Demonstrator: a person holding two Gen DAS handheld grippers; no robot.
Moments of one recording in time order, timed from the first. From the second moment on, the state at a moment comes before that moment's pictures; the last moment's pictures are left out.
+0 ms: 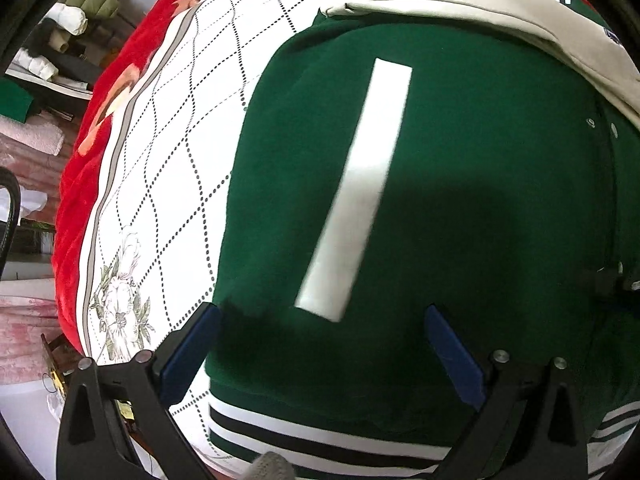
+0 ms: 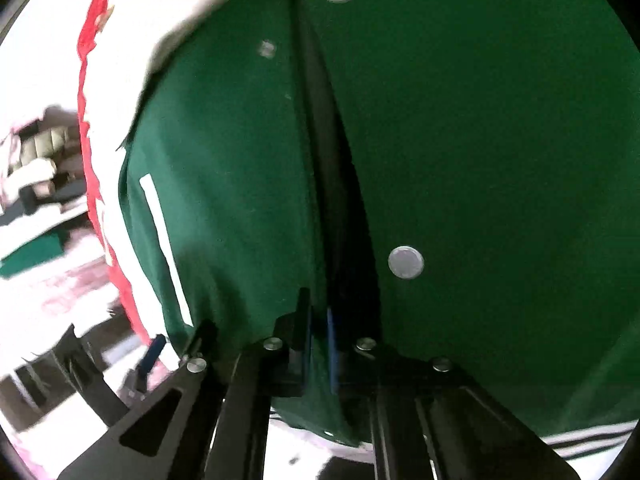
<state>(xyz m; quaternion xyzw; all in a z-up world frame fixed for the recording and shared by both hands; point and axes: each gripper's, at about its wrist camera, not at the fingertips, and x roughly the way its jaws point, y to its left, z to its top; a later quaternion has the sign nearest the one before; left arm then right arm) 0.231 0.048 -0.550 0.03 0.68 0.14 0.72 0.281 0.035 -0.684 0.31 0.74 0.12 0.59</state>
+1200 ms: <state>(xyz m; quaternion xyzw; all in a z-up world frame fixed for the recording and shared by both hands) 0.406 0.131 -0.574 0.10 0.56 0.25 0.78 0.337 -0.055 -0.654 0.26 0.67 -0.02 0.69</state>
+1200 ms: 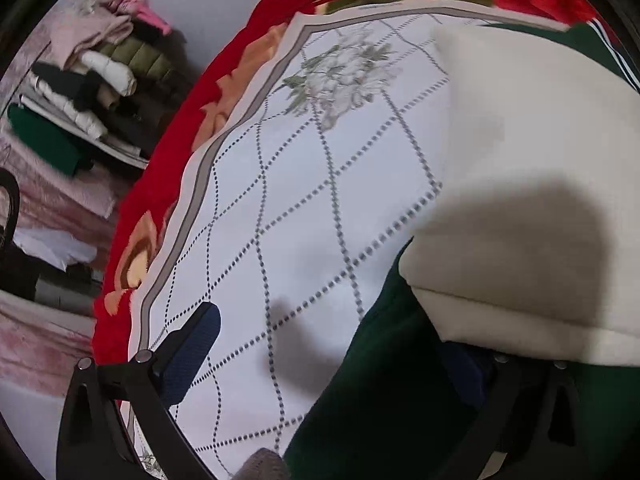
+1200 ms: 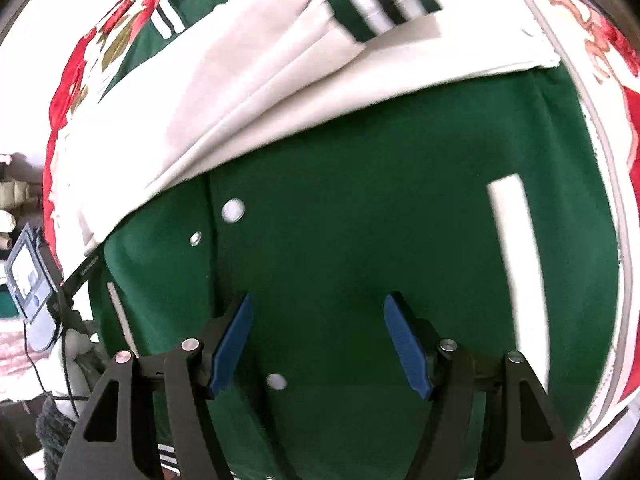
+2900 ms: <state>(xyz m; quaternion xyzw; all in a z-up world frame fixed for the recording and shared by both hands) 0.135 -0.301 -0.505 0.31 0.58 0.12 0.75 0.162 -0.456 -0.646 0.14 0.71 0.02 0.69</state>
